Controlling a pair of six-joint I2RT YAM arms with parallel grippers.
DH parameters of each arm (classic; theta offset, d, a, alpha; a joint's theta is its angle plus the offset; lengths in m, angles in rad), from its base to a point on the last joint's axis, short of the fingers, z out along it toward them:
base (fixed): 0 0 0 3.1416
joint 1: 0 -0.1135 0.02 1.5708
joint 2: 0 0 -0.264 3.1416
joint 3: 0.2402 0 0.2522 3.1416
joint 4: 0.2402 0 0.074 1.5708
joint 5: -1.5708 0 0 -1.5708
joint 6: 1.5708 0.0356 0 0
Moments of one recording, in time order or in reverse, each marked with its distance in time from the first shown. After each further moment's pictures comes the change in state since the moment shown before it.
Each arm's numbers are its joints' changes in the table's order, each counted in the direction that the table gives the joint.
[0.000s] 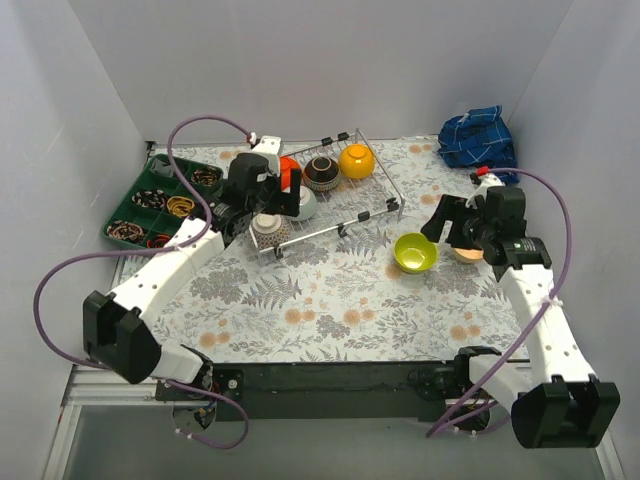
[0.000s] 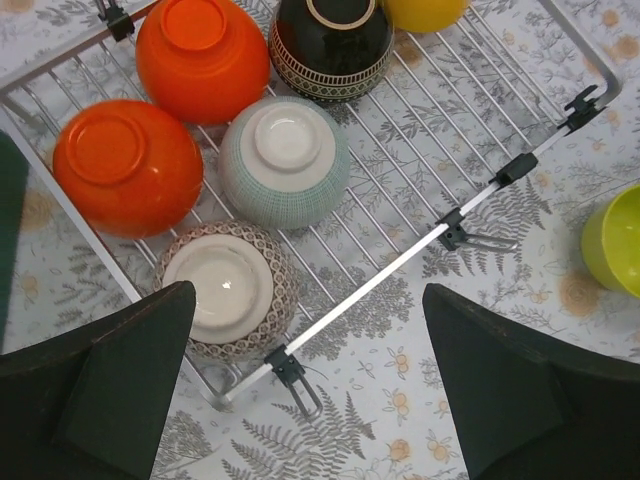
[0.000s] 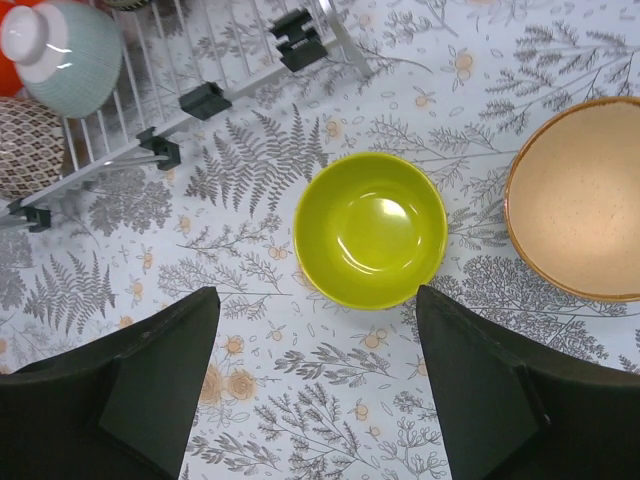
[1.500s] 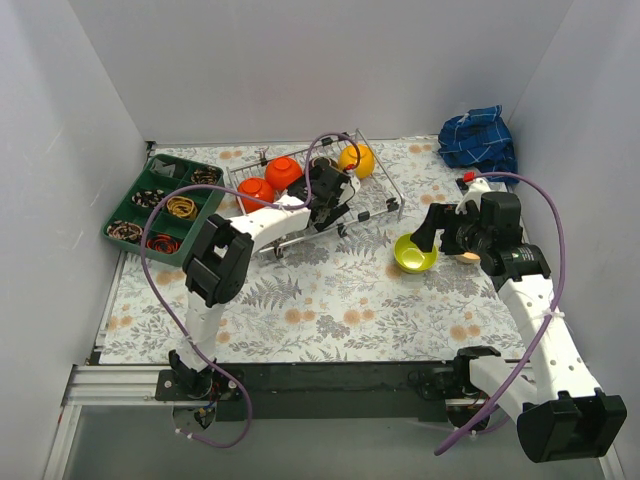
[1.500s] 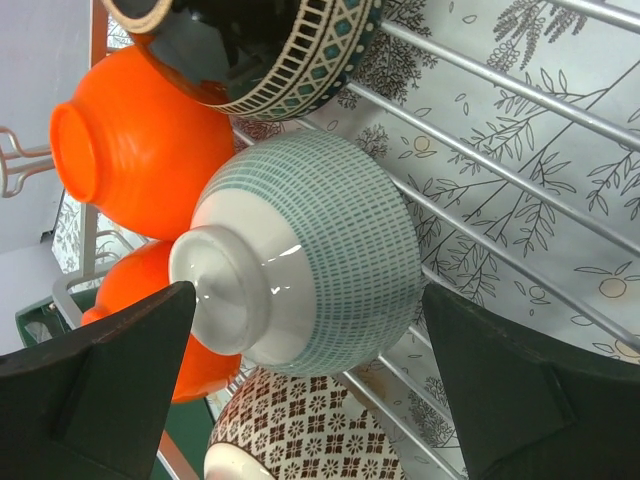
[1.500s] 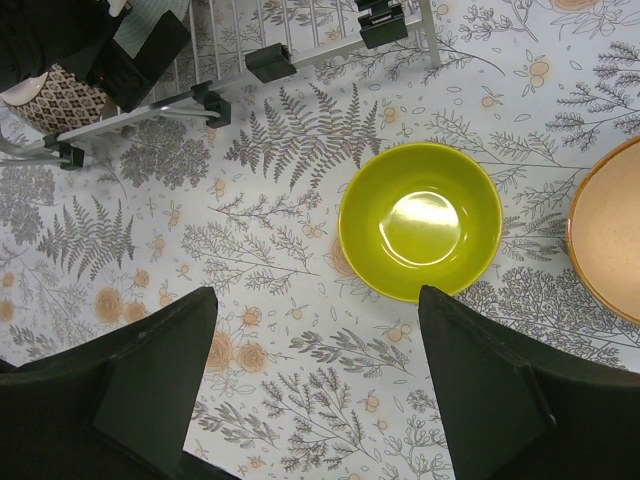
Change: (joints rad) left arm 0.177 0.731 0.381 -0.035 0.391 0.692; right arm -0.068 -0.100 -0.026 0.002 0.076 -0.076
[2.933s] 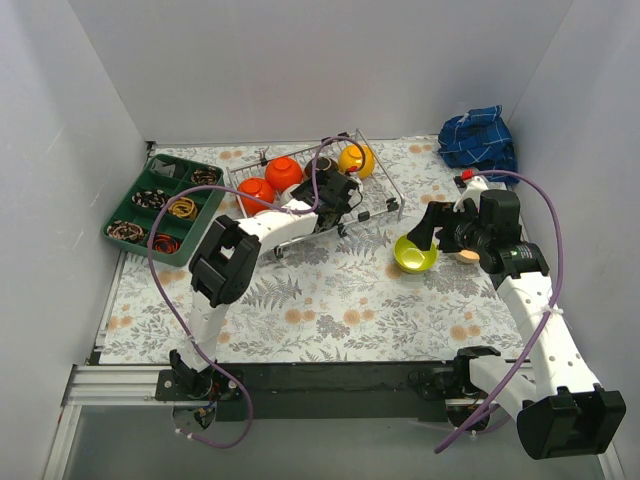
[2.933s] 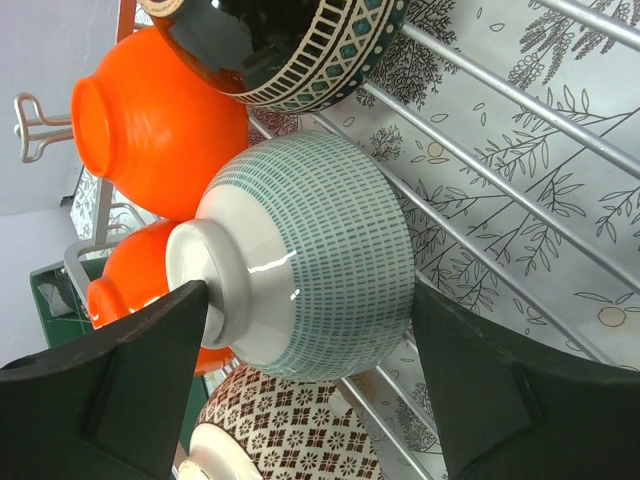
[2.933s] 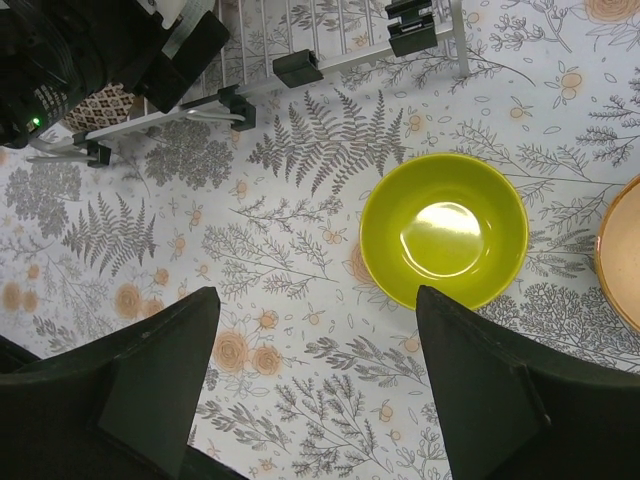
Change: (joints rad) left arm 0.038 0.031 0.011 -0.010 0.117 -0.072; right arm 0.000 0.017 0.000 -0.026 0.055 0.009
